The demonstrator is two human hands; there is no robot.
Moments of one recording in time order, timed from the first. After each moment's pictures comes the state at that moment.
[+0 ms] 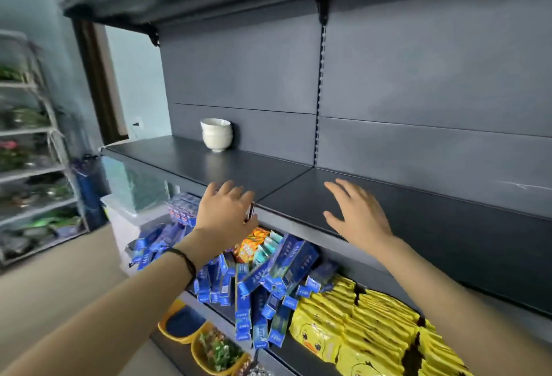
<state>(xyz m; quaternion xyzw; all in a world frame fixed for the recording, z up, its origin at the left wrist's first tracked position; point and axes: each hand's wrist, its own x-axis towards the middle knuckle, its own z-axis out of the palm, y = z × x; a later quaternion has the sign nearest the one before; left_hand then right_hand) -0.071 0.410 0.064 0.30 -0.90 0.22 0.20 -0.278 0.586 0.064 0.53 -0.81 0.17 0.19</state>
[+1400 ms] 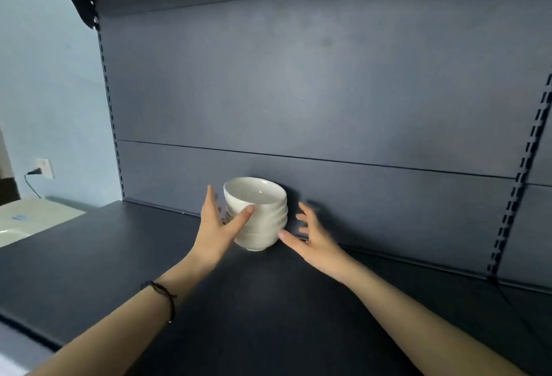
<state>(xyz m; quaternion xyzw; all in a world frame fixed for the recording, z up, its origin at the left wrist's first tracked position) -0.213 -0.191 0.072 0.18 -0.72 -0.55 0.39 -0.339 -0.027 0.059 0.40 -0.77 0.49 -0.12</state>
